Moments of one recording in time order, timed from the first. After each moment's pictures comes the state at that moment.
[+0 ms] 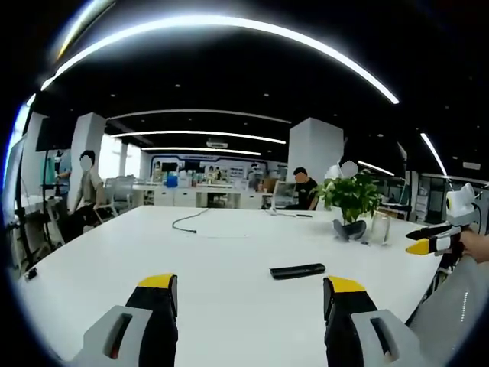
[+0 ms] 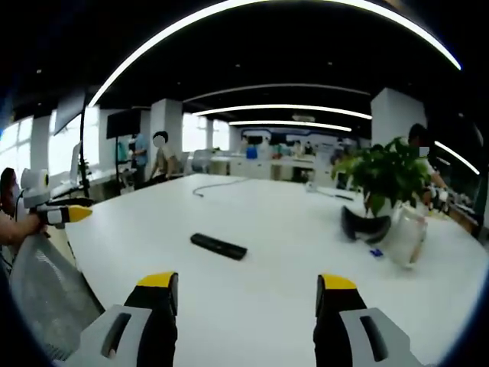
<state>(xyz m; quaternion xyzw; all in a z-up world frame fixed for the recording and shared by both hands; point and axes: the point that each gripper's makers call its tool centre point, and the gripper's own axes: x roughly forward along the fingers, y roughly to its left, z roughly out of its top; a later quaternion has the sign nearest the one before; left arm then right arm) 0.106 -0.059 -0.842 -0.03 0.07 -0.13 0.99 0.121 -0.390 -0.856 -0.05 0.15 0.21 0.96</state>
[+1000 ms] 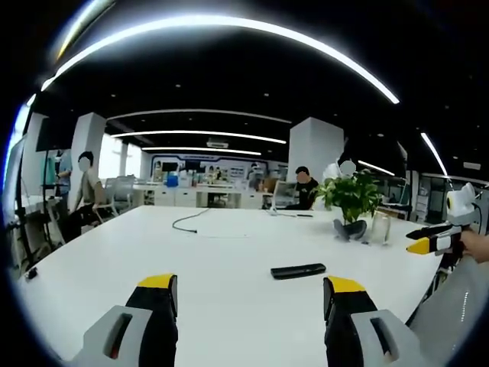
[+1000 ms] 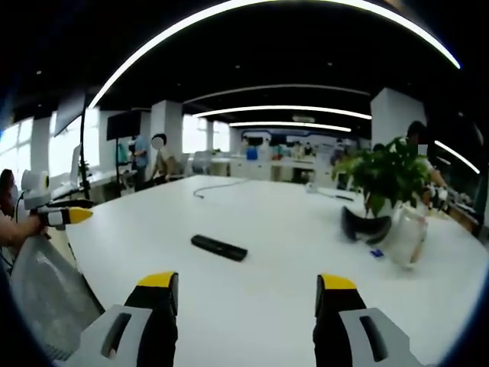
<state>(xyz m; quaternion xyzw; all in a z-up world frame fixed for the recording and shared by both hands) 0.107 -0.058 -0.842 -0.03 0.07 -0.13 0.99 0.123 -0.391 -0.855 -0.05 0.15 0.21 0.96</state>
